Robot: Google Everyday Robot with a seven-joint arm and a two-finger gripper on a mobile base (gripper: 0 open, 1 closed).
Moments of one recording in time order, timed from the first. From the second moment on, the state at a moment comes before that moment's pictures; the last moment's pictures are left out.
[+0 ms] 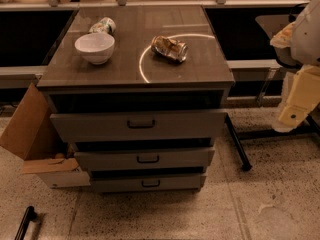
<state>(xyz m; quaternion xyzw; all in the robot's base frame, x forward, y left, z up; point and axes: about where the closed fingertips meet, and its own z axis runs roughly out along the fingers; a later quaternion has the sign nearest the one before) 0.438 -0.216 0.977 -0.60 0.78 -0.04 0.16</state>
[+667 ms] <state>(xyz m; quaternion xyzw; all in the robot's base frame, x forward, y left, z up) 0.433 -0.206 0.954 -0.62 0.76 -0.01 0.17</state>
